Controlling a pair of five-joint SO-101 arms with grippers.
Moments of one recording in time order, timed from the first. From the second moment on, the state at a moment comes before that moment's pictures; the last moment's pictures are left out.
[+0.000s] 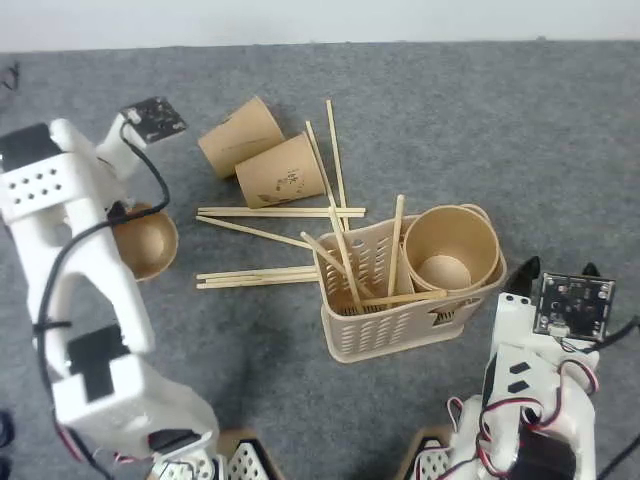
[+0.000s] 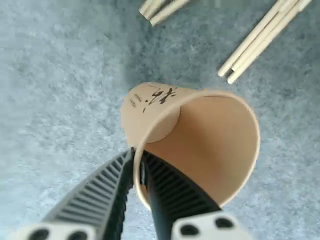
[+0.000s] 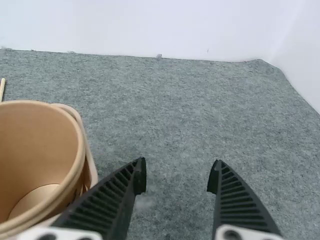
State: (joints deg) left arm -26.5 6.4 -14.8 98.8 -65.6; right arm 14.7 -103.3 62.1 71.0 10.3
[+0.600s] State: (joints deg) left arm 1.3 -35.3 -18.0 98.0 -52.3; right arm 18.7 -103.8 62.1 73.8 18.3
